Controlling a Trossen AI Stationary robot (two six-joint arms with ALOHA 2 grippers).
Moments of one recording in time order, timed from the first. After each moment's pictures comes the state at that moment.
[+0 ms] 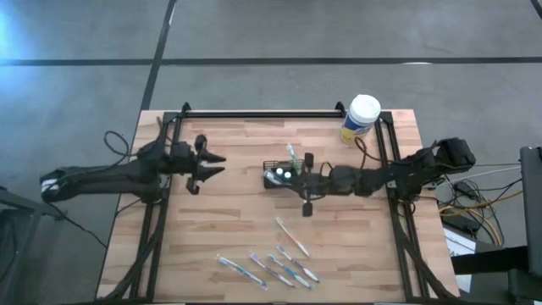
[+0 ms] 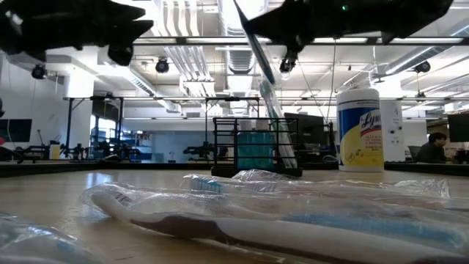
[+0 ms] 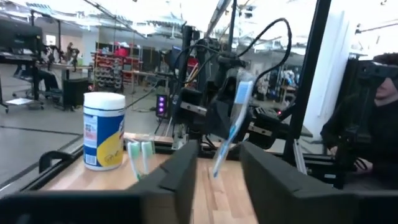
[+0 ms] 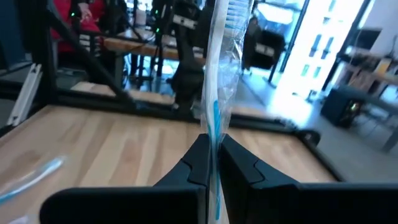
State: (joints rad) left arm 0.25 0.62 0.26 0.51 0.29 -0.17; right arm 0.14 1.47 0.68 0.74 0.21 -0.15
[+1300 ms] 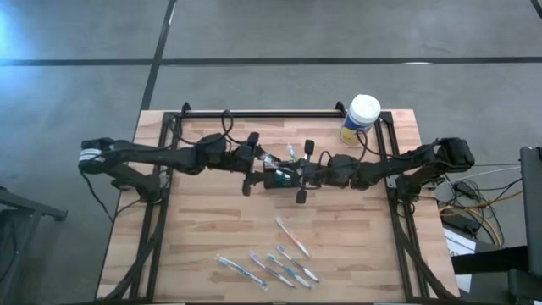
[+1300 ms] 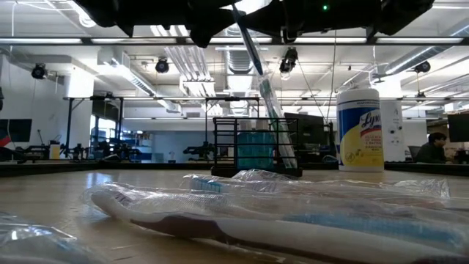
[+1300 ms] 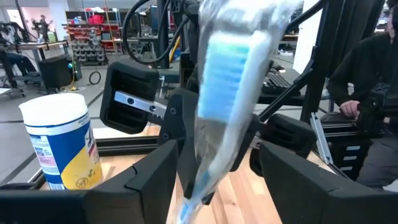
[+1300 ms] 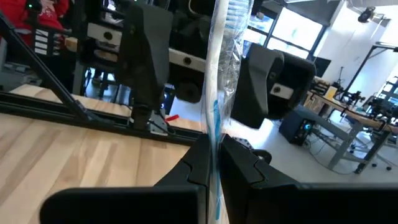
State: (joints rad) left arm 0.11 1.34 0.83 0.53 0.22 0.01; right arm 0.06 1.47 0.75 0.75 0.24 -0.29
